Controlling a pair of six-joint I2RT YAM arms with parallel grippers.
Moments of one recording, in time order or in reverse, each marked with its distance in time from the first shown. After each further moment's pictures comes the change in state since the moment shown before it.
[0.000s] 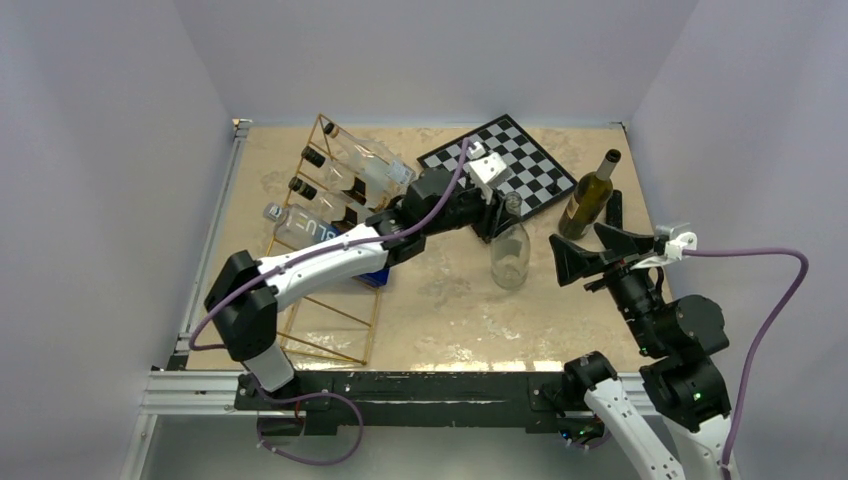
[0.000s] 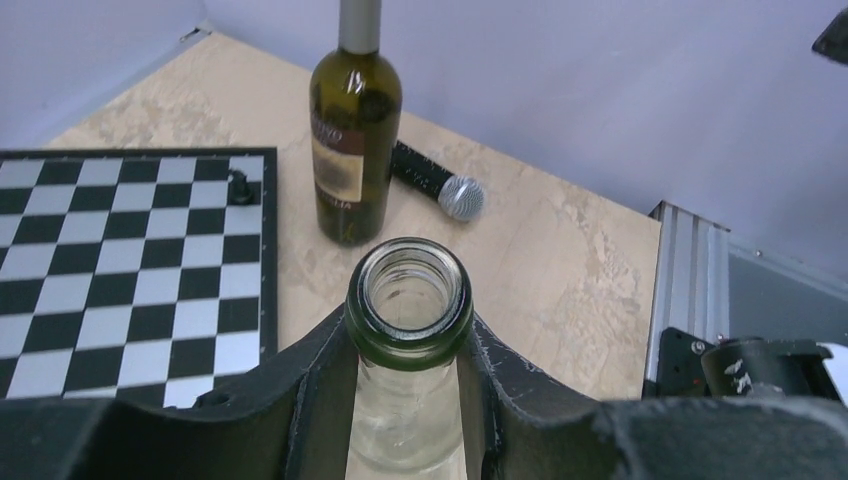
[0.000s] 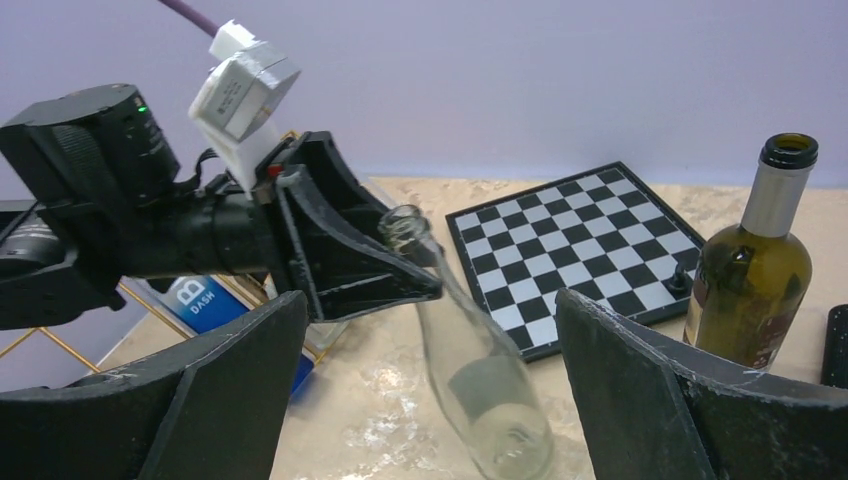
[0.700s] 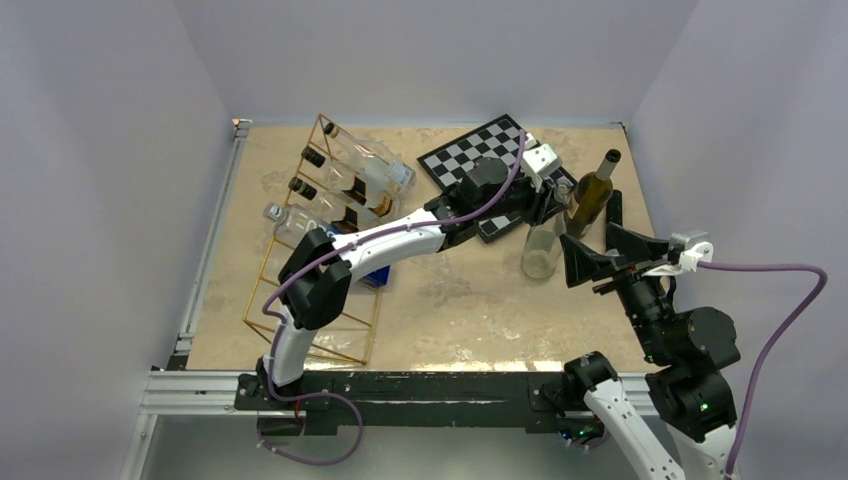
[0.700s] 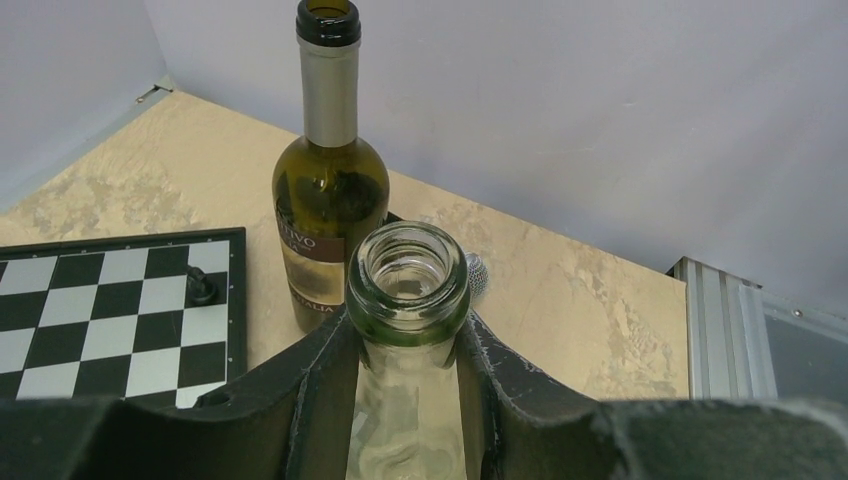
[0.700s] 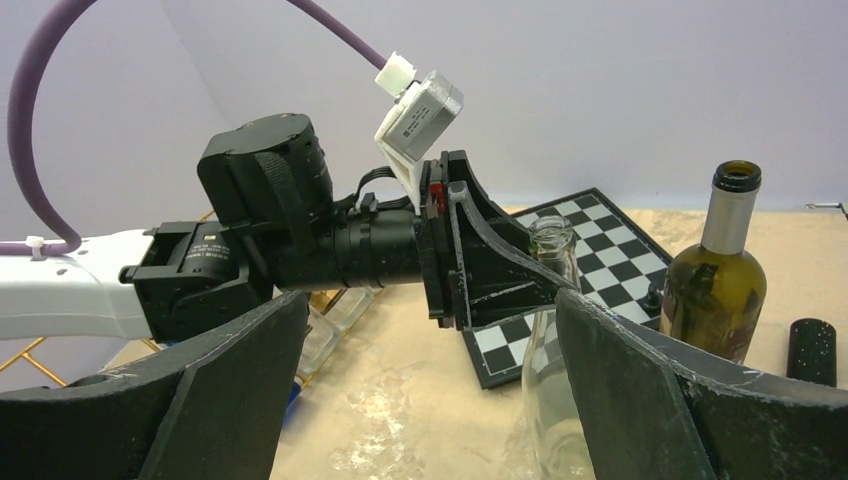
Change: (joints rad) left arm -0.047 0.421 0.427 0.065 0.014 -0.002; right arm 0.000 -0.032 0.019 0.003 0.045 -0.022
